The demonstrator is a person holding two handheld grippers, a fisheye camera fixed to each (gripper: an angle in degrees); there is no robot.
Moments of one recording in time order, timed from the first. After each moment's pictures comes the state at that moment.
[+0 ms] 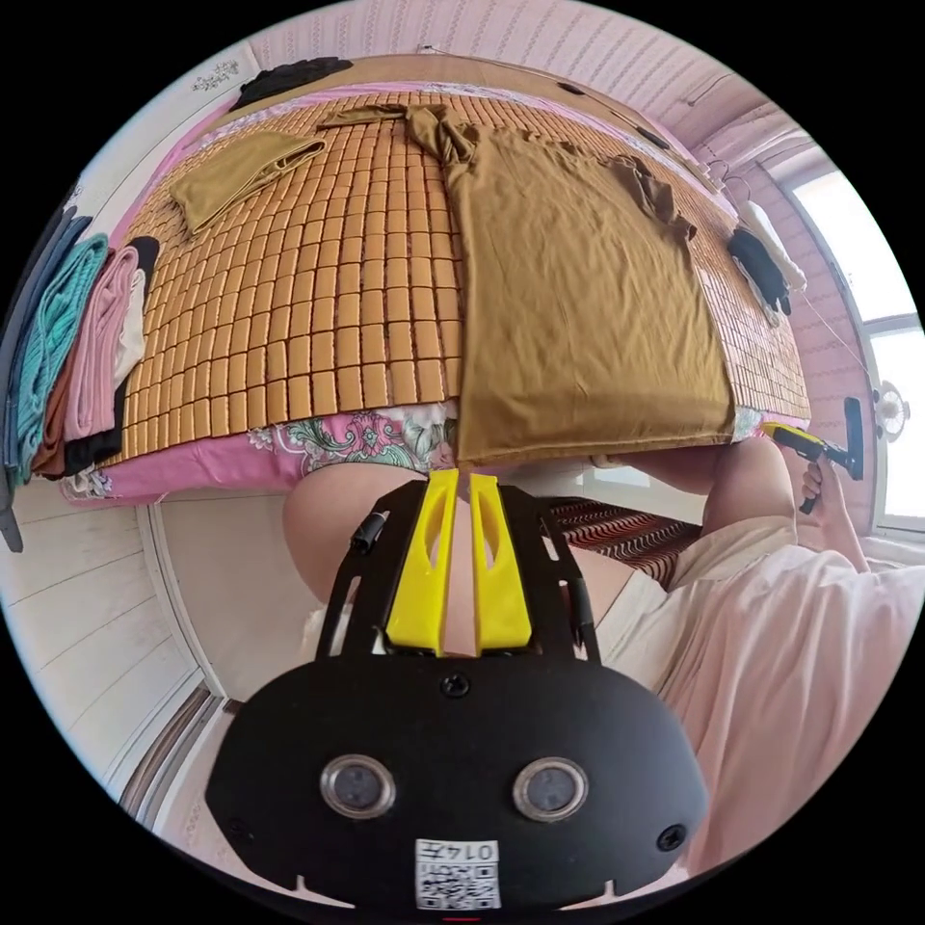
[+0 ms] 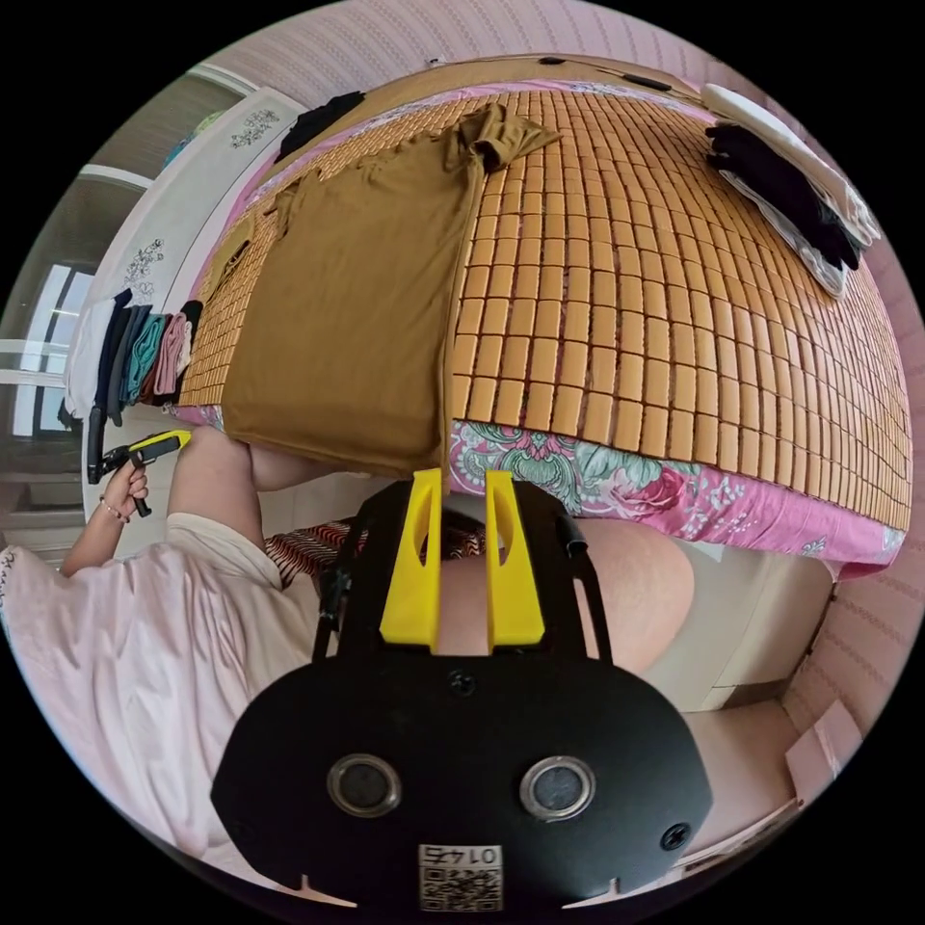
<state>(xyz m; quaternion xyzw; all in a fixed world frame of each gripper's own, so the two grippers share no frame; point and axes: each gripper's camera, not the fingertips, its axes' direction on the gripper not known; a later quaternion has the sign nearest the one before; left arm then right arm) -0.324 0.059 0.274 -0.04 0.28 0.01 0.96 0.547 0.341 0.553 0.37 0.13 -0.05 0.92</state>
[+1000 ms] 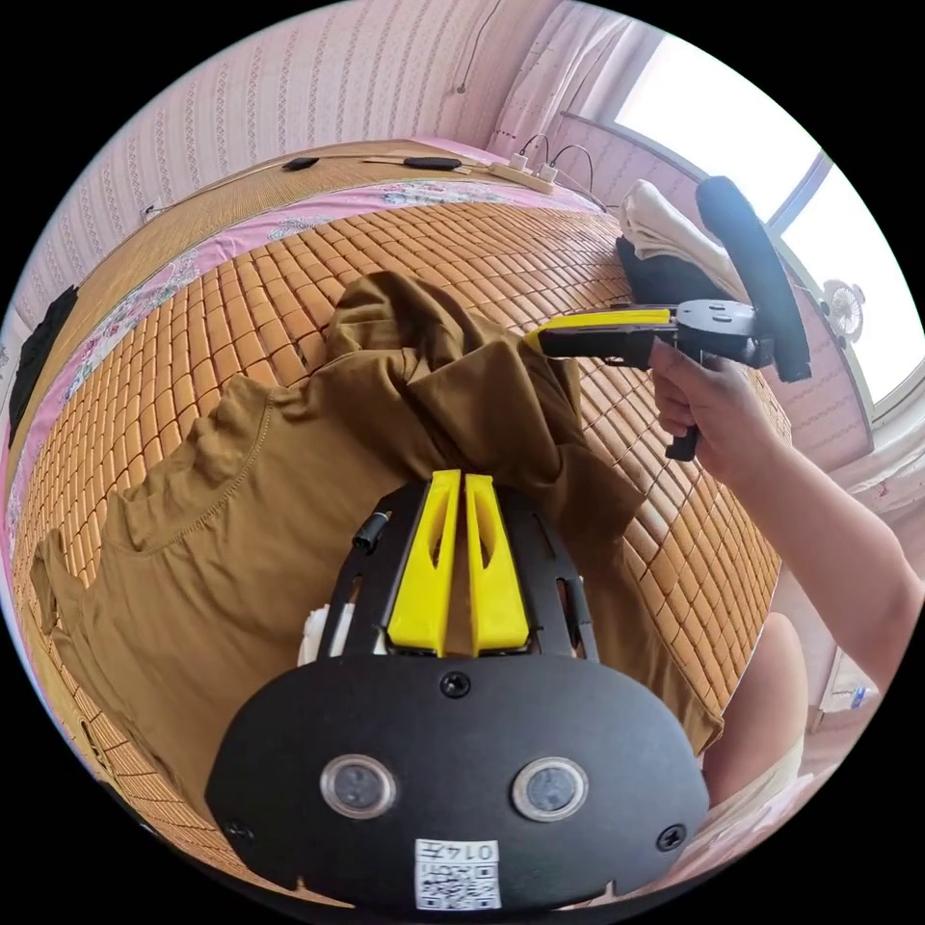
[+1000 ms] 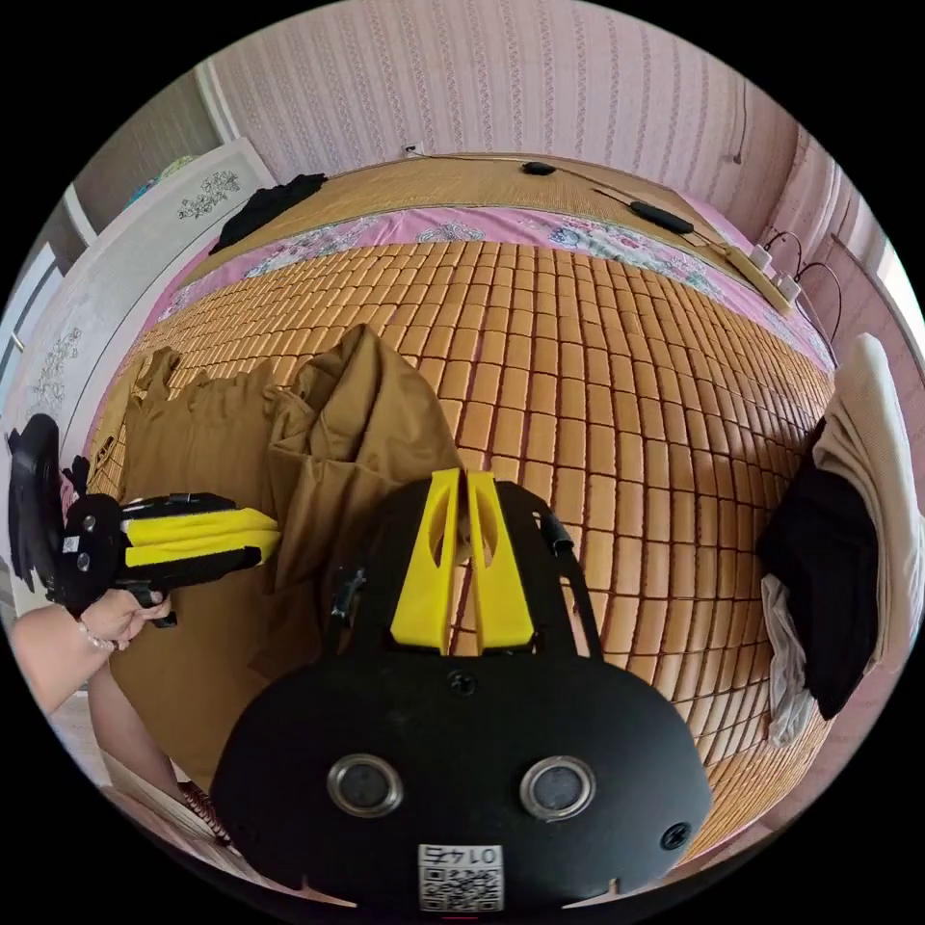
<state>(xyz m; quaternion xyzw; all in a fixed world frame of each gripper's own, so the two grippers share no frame) -0.024 -0.398 0.318 0.14 0.33 0.21 0.91 0.562 0.047 0.321 0.50 0.24 -0.07 0.83</state>
